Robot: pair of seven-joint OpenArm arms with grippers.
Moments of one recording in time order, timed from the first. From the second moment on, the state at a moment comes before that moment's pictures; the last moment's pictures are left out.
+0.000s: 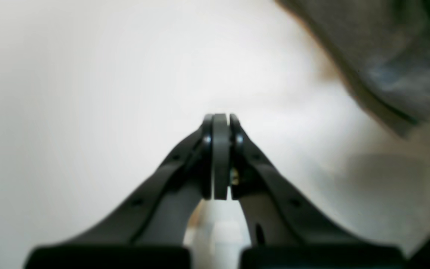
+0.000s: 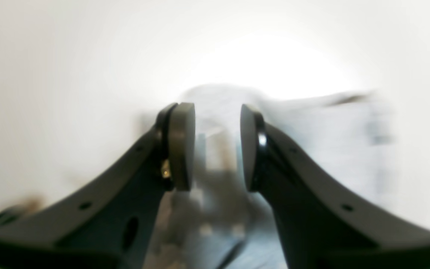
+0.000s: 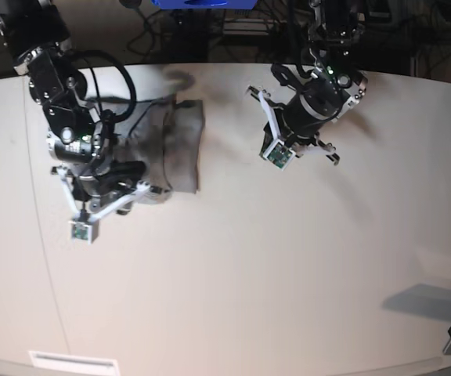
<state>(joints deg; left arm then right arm) 17.9 -0.3 -3.9 114.1 7.1 -40.6 41.7 2.8 18.9 -21.7 114.7 15.9 -38.7 -63.0</state>
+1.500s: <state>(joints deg) 13.4 1.6 -2.1 104.6 -36.6 -18.6 53.1 -21.6 14.0 22.3 113.4 14.6 -0.8 -51.6</state>
